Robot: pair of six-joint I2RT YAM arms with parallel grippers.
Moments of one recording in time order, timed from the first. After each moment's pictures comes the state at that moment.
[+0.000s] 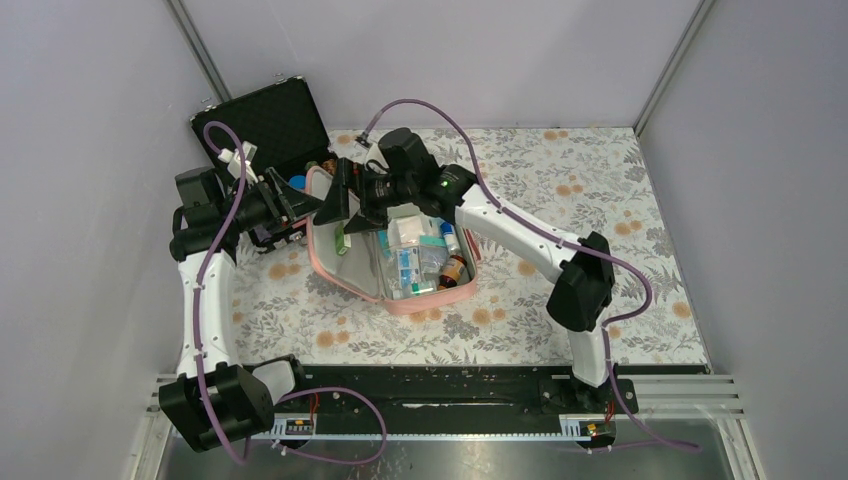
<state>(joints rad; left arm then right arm) 0.30 1.11 1.09 -0.57 1.01 -0.42 0.90 1.98 1.96 -0.46 -0.53 0.91</state>
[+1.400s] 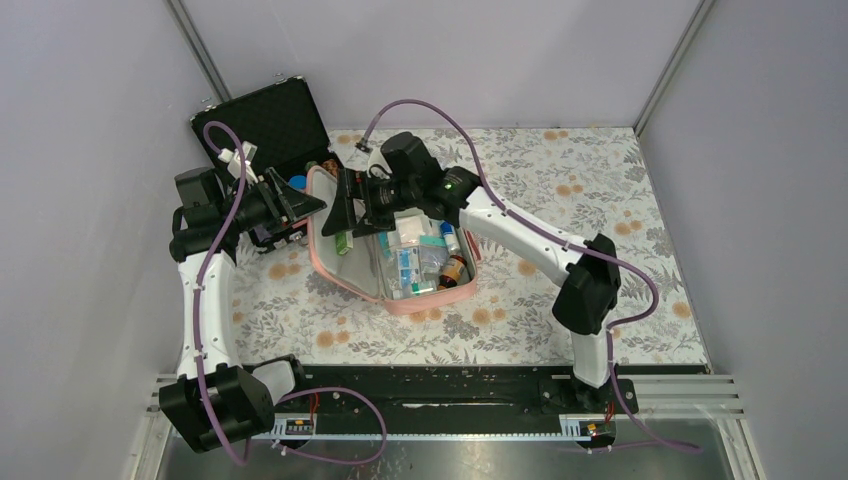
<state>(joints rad) 0.30 1.10 1.09 -0.57 1.02 -0.42 0.90 1.94 1.91 -0.49 -0.53 0.78</state>
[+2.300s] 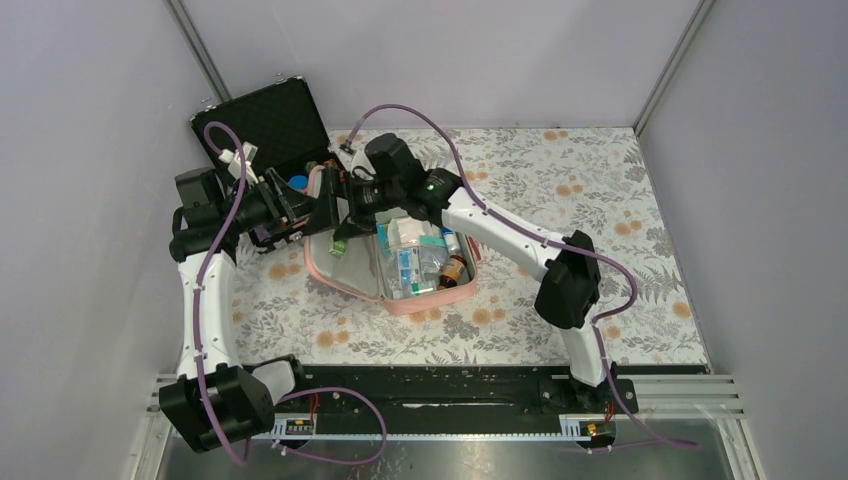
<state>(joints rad) 0.30 1.10 1.09 -0.57 1.03 -0.42 0.93 2.05 2.01 -0.43 -0.60 0.89</state>
